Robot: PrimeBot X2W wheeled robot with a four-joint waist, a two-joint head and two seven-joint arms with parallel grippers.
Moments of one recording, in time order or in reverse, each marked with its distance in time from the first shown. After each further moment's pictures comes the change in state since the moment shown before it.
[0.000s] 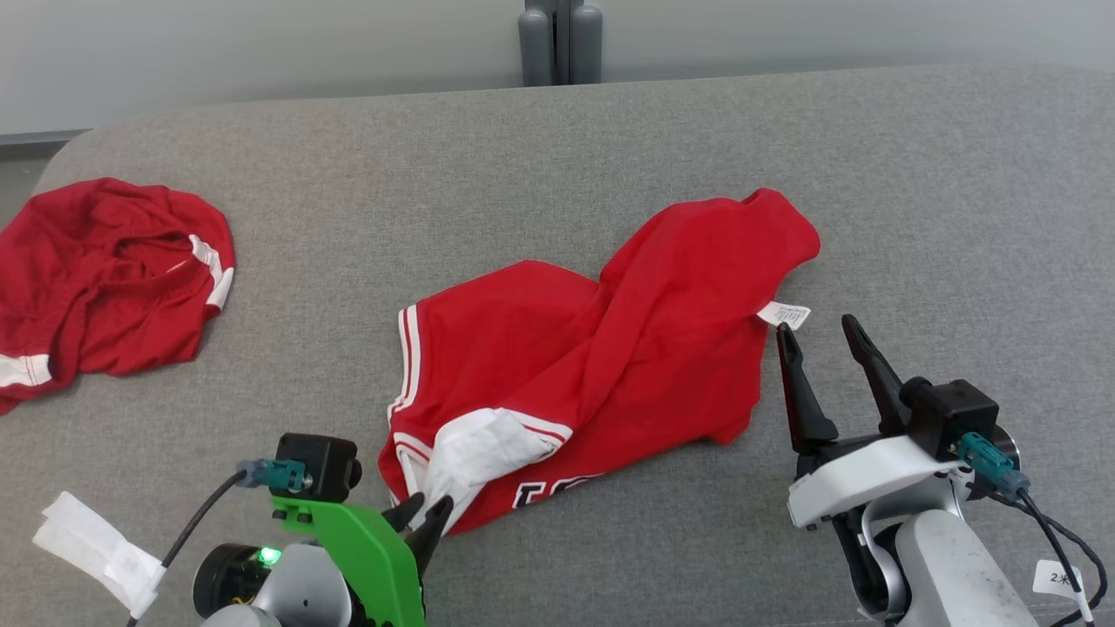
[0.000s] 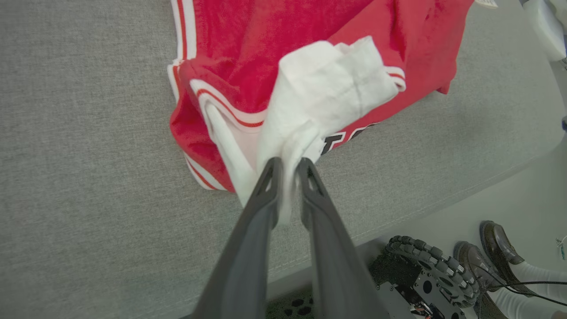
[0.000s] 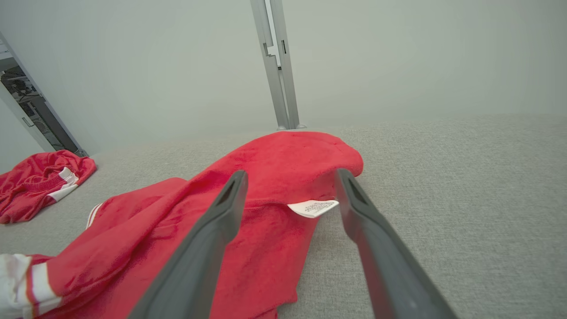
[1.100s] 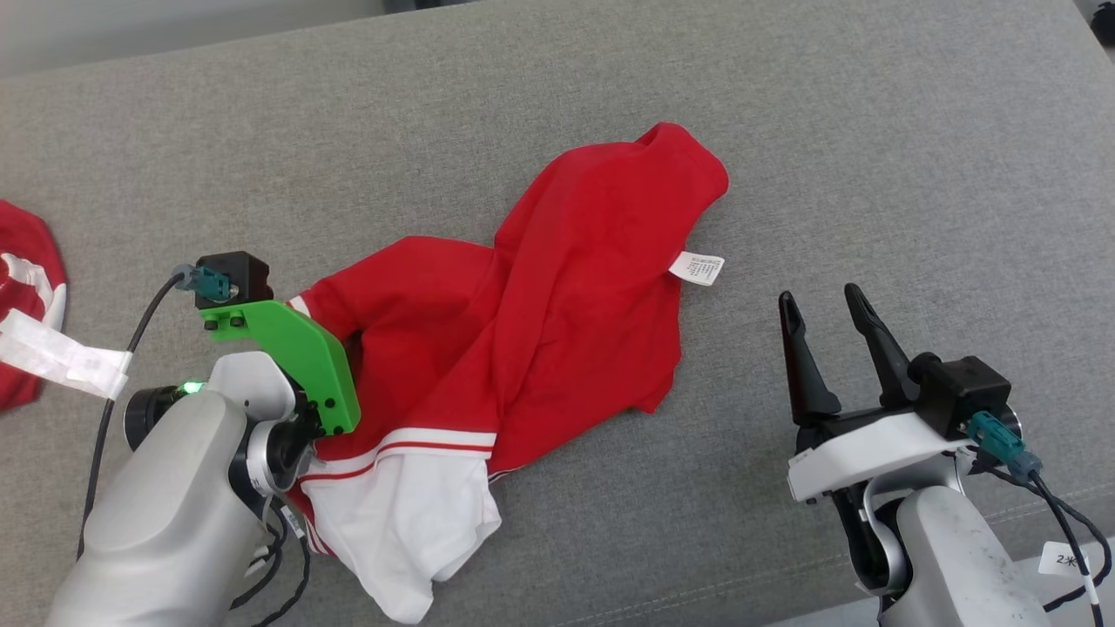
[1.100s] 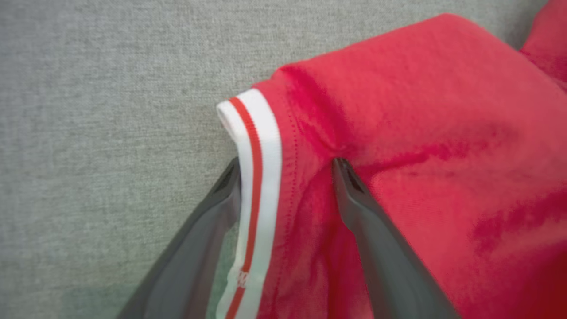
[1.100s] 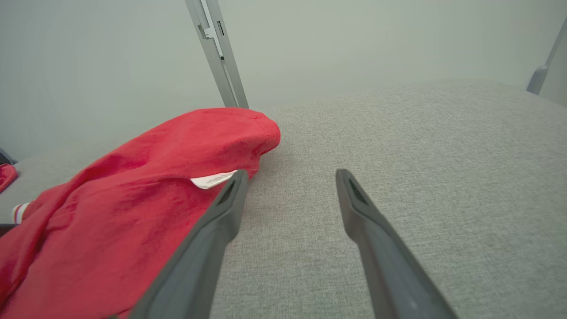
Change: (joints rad) left arm -0.455 -0.167 0.059 0.687 0.022 -0.061 -0.024; right arm -0.040 -0.001 0.000 -0.015 0.023 0.000 -0.014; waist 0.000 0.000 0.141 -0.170
